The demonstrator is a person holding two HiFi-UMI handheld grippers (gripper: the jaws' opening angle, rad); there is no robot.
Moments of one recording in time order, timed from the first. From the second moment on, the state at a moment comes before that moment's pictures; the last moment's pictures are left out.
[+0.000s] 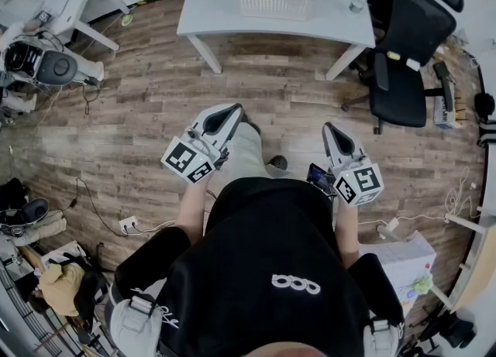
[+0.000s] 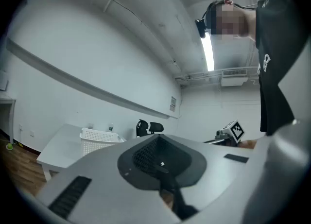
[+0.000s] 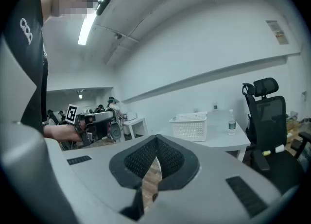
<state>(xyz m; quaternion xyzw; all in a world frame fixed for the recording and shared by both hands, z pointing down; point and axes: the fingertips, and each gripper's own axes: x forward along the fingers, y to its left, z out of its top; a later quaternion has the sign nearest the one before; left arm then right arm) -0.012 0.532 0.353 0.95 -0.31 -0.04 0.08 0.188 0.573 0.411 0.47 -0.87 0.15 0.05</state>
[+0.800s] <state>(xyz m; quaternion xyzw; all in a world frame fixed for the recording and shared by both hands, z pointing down) 0.024 0.495 0.353 0.95 -0.32 0.00 0.07 0.224 0.553 0.425 0.49 -0.85 0.16 0.04</state>
